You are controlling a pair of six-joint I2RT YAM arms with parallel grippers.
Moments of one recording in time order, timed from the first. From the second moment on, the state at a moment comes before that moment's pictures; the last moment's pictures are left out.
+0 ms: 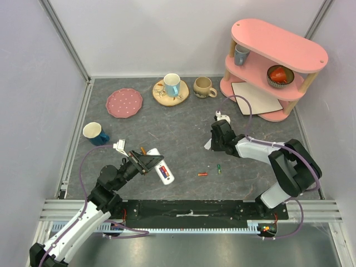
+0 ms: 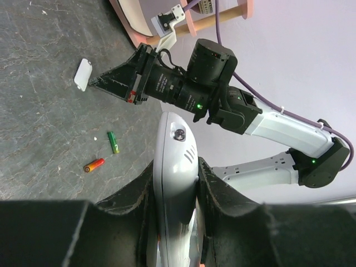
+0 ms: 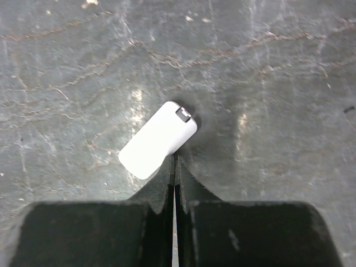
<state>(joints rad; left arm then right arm) -0.59 0.21 0.04 0.21 0.21 -1.25 0.57 1.56 0.72 -0.07 0.20 0.49</state>
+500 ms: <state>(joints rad) -0.59 0.25 0.04 0.22 0.18 -1.25 0.59 1.71 0.86 -0.01 0.10 0.49</state>
